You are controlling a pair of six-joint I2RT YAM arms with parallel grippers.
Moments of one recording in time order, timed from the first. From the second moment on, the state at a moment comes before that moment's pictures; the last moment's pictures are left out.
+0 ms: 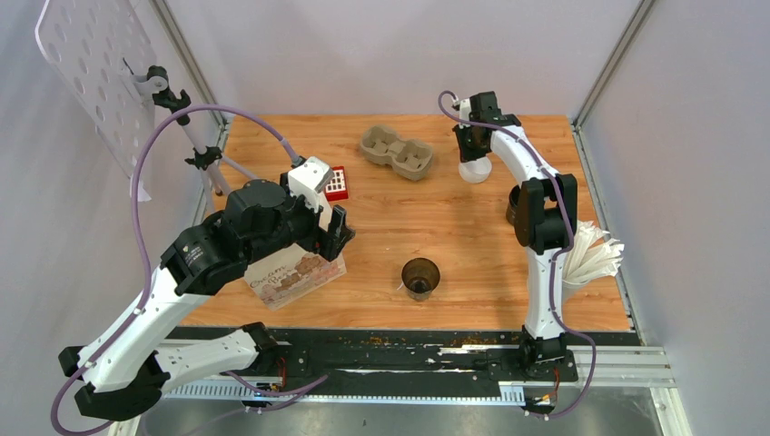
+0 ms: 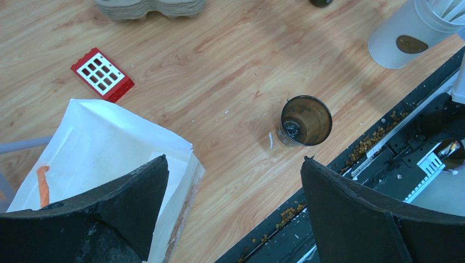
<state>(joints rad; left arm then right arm) -0.86 0.92 1.35 -0.88 -0.11 -0.17 0.19 2.26 2.02 -0.70 -0.10 -0.13</state>
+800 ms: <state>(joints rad) -0.86 0.92 1.35 -0.88 -0.11 -0.16 0.19 2.29 2.05 -0.71 -0.10 -0.13</state>
